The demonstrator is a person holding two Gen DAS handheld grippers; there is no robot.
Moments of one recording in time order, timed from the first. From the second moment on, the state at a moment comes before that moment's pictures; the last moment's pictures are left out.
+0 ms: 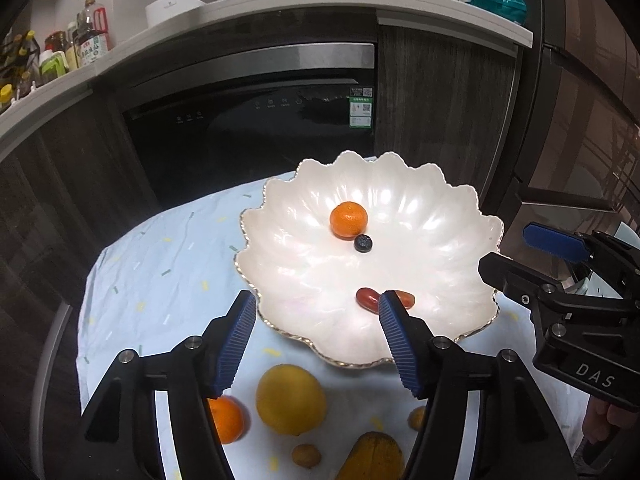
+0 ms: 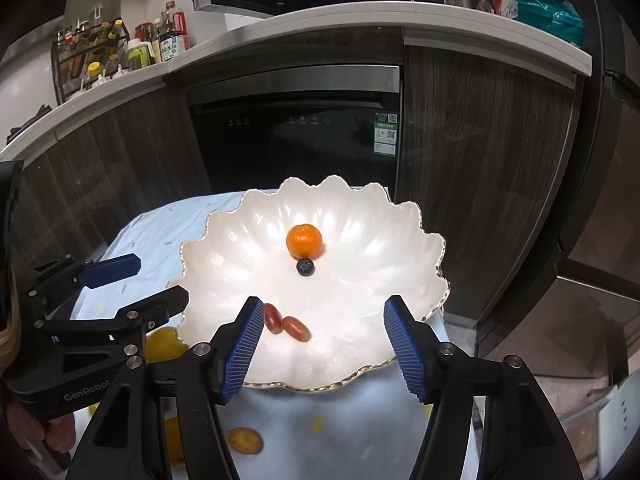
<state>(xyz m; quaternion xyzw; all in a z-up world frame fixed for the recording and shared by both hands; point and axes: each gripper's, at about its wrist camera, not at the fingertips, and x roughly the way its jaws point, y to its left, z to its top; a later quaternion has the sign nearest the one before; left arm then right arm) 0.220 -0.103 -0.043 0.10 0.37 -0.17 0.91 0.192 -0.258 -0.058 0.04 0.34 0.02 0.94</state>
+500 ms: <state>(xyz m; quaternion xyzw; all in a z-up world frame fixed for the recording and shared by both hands) 0.188 -0.082 -0.018 0.09 0.35 -0.16 0.92 0.165 -0.241 -0.034 0.03 0.32 0.03 0.94</state>
